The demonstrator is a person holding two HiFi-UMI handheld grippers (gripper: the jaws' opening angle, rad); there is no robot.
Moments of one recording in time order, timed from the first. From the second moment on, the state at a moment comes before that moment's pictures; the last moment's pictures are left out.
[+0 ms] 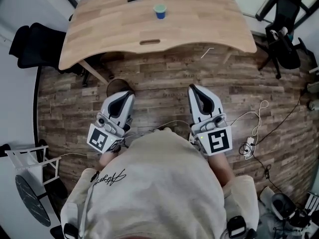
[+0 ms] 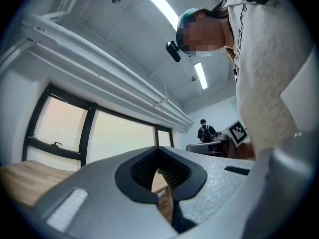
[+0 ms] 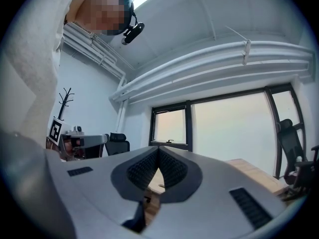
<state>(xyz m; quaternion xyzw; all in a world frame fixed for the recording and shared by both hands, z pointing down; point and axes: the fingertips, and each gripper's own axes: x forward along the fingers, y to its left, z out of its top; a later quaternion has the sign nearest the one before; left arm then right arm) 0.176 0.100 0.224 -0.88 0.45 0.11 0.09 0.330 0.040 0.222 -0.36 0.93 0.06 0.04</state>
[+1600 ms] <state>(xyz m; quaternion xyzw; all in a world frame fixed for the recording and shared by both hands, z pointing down) 0.124 -0.016 0.239 -0.88 0.45 0.09 0.09 0.288 -0.066 0.227 -0.37 0.93 0.05 0.03</state>
